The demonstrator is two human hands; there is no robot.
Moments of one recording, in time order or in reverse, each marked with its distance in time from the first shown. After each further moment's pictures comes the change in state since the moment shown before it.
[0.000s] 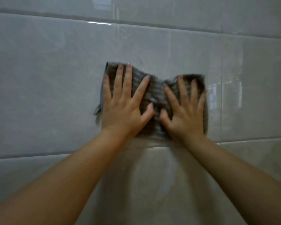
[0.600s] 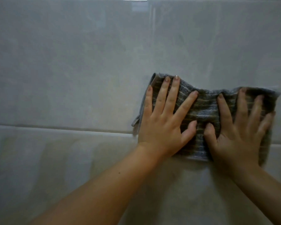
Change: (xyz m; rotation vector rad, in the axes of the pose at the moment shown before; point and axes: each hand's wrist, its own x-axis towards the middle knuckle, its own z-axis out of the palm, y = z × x) left_hand -0.066 0.030 0.008 0.004 0.000 0.049; right_hand -0.073 -0.003 -0.001 0.050 -0.014 0.134
